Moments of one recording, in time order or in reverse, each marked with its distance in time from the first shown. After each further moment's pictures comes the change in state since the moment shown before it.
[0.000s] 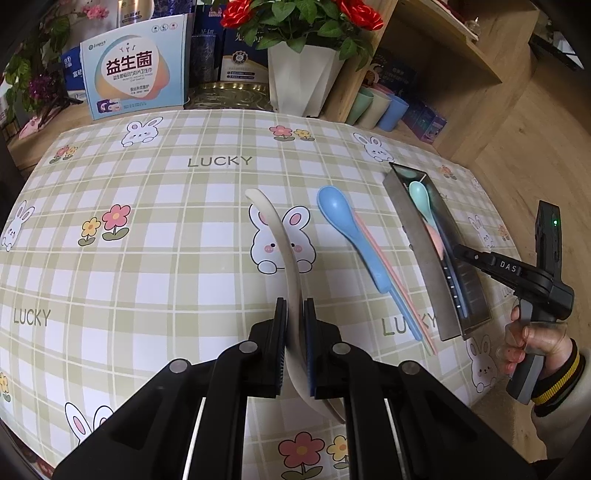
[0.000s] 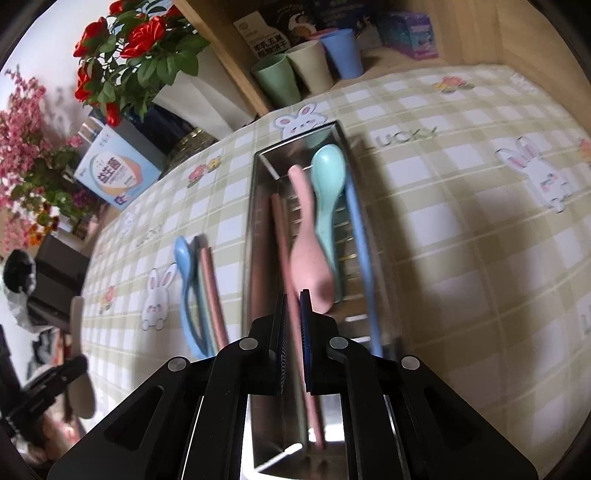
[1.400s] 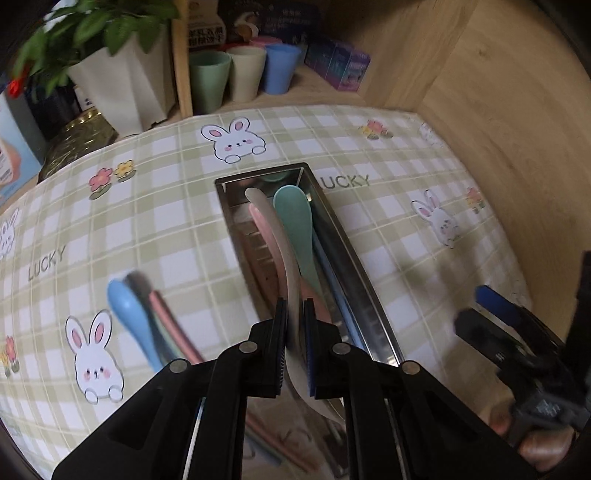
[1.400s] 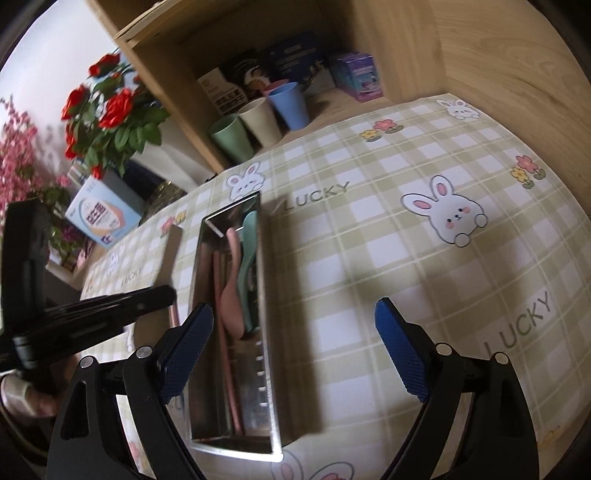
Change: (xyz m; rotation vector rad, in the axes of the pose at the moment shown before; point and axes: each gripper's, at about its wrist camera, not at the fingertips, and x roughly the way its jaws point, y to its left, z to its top) left arm 0.127 -0.198 0.095 0.248 0.184 -0.067; right arm -0.061 -0.079 0.019 0.089 -0.117 -0.013
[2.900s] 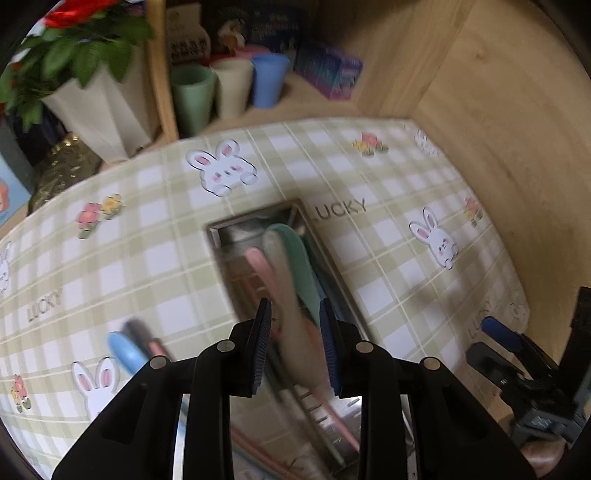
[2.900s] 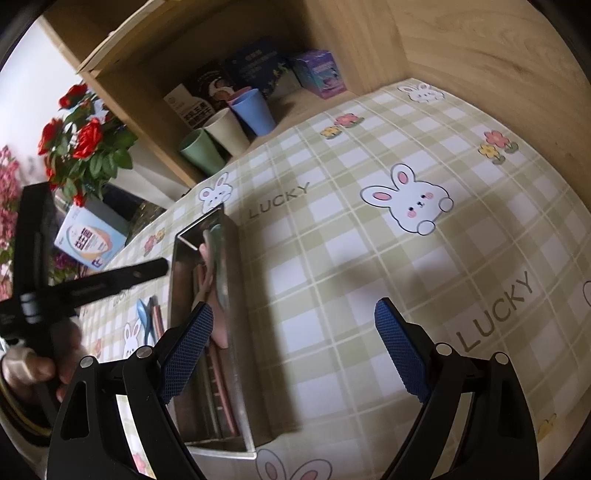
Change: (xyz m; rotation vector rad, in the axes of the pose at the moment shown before) left arm -0.005 0.006 0.034 0.036 -0.027 -0.031; right arm -0.009 -0.019 0.000 0.076 -0.004 -0.027
